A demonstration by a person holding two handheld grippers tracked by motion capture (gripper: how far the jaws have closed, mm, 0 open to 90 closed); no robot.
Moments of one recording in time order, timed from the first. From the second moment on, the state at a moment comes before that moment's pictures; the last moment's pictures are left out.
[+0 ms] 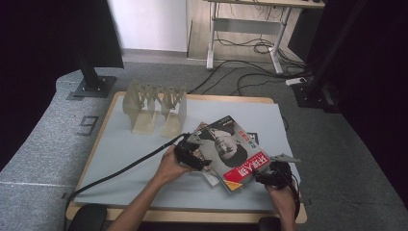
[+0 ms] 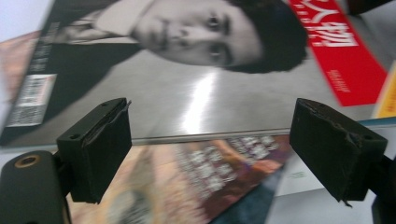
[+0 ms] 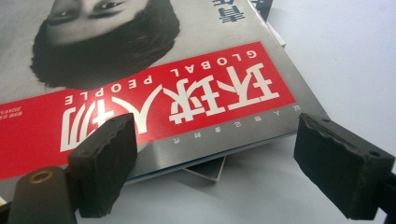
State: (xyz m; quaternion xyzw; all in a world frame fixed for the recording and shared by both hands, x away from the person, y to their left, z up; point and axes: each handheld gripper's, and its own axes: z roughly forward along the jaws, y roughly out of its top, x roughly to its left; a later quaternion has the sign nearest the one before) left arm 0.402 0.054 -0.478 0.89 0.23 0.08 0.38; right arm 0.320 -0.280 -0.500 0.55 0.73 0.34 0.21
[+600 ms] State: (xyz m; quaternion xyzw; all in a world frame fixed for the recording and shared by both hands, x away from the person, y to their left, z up) left arm 0.412 0.067 -0.486 0.89 0.25 0.08 0.37; right arm 0.373 -0.261 -0.489 0.52 0.75 0.34 0.21
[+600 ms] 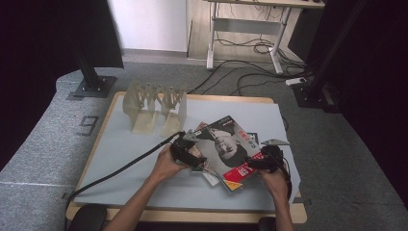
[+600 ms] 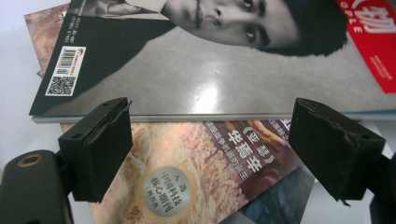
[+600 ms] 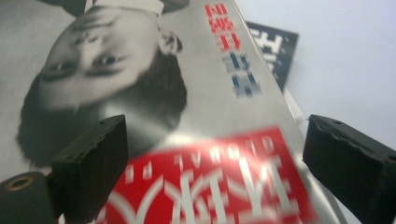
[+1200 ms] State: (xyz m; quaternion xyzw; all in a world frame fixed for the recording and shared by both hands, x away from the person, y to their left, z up) left arm 0.404 0.066 -0.488 0.91 0.23 0.08 0.35; right arm 0.439 -0.234 -0.500 0.50 0.78 0.33 0.19
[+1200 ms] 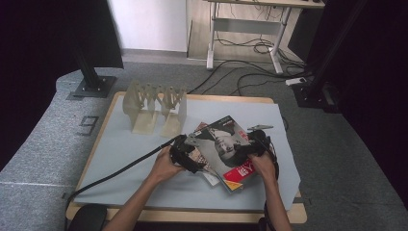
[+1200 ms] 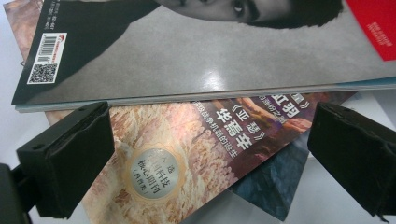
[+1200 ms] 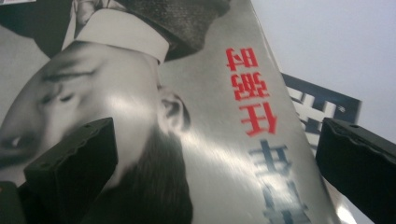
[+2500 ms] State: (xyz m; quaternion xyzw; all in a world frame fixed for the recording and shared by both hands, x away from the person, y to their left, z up) left arm 0.414 0.094 -0.484 0.88 0.26 0.07 0.38; right arm 0.402 -0.221 -0.501 0.47 0.78 0.37 0.19
